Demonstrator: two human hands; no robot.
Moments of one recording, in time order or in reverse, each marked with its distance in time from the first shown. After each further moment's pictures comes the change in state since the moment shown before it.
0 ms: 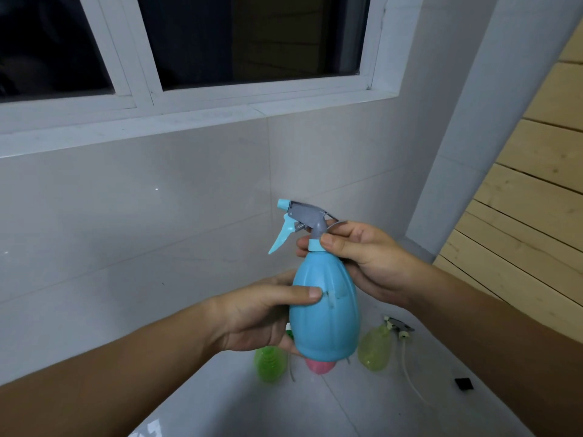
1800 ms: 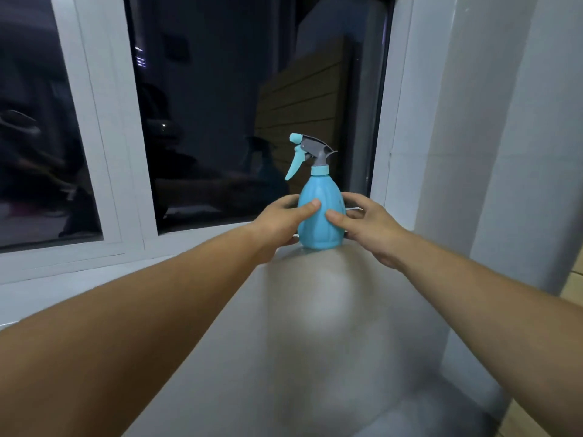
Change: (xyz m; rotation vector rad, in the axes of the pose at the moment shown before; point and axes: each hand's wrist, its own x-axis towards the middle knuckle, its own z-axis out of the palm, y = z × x) left_hand 0.115 0.319 -0.076 0.457 0.658 0.573; right_hand 0.233 -0.198 -0.062 -0.630 0.239 -0.378
